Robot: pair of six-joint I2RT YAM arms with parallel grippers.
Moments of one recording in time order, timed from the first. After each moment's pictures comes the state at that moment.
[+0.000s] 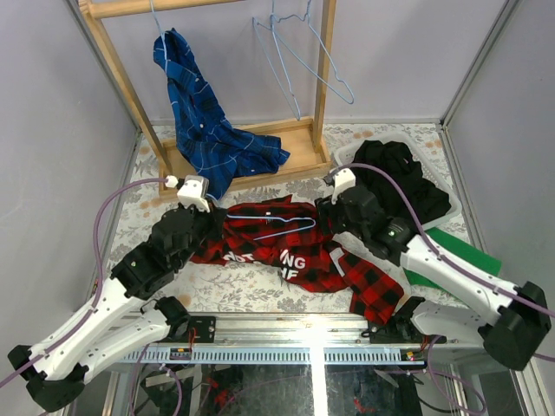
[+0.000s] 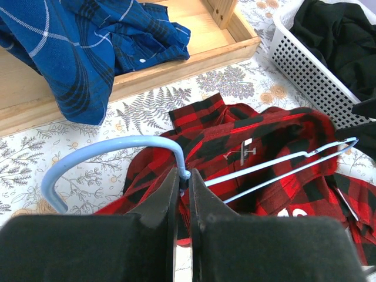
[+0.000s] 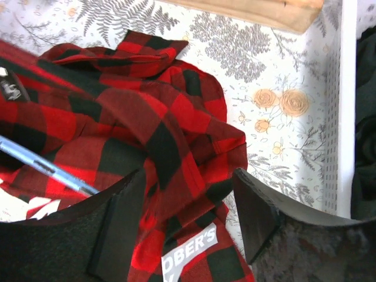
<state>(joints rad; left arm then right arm) -0.75 0.66 0.78 -0.43 -0.37 -0.33 0.76 1.14 0.86 -0.33 0.21 0.19</state>
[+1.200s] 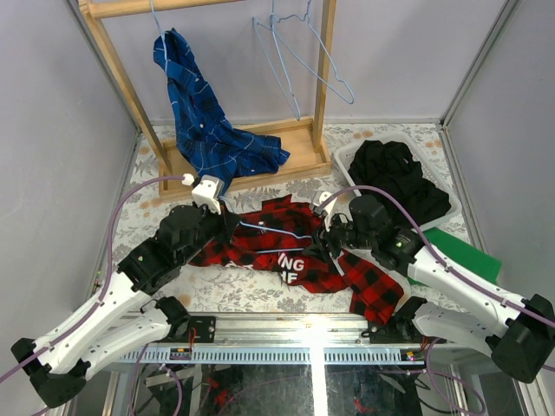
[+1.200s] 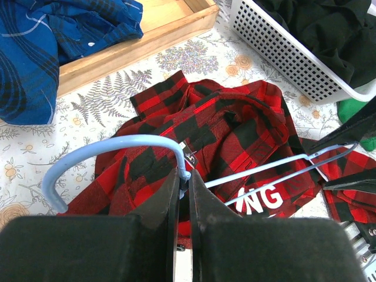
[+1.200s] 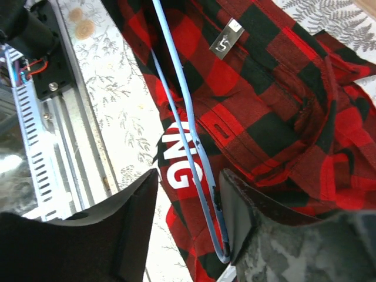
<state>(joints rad) -0.75 0.72 0.79 -0.42 -0.19 -0.33 0.75 1.00 0.72 -0.25 -0.44 -0.04</state>
